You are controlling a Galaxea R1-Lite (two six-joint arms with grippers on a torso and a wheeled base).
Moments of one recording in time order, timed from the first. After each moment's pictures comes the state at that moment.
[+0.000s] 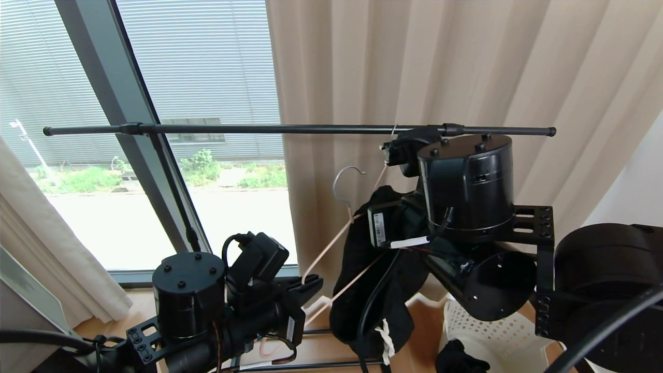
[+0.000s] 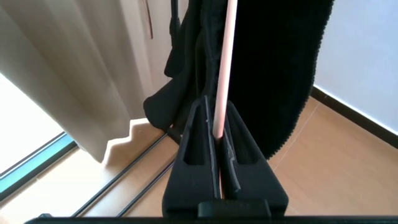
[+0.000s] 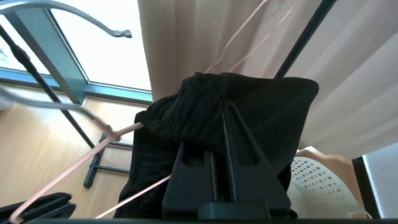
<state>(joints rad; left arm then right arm) -0.68 1.87 -0.37 -1.25 -0.12 0.02 0.93 1.79 -1.11 -0.31 -0.75 0.19</state>
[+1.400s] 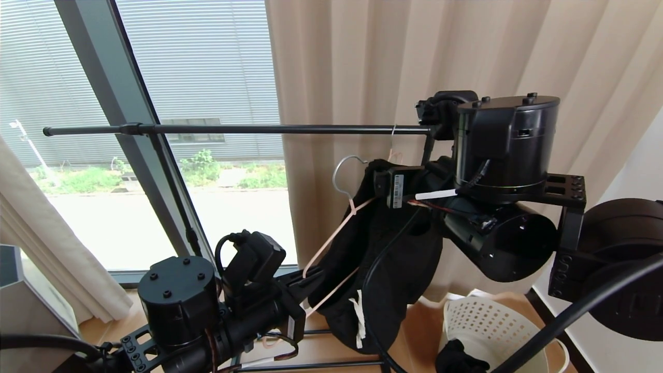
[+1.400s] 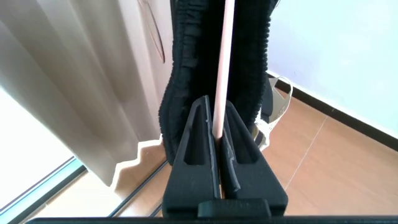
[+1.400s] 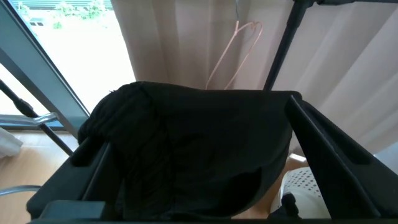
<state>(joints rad) -0.69 1.89 -0.33 -1.42 -0.12 0.07 0.85 1.76 -1.15 -0.38 -0.77 0.20</state>
